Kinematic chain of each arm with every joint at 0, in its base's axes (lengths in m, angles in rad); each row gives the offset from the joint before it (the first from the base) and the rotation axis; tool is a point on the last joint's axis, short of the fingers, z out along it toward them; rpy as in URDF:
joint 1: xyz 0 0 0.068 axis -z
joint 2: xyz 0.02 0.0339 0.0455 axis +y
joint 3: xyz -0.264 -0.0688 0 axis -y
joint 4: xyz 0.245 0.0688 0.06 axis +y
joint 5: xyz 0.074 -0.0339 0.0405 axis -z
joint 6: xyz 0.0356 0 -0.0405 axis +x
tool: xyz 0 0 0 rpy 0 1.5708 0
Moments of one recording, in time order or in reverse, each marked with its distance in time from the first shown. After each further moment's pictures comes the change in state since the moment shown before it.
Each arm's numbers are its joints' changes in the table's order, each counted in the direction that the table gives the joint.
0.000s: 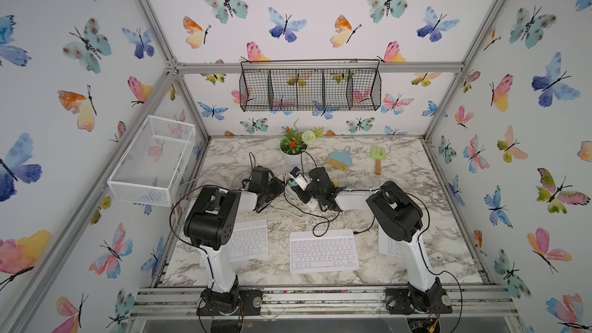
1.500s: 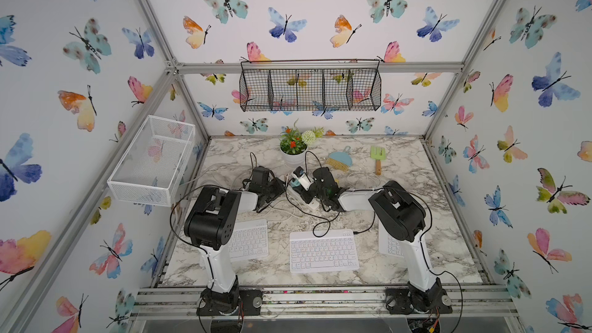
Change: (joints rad) left arm 0.002 0.003 0.002 0.004 0.031 0.007; right arm 0.044 -0.020 -0.036 -0.037 -0.126 0.093
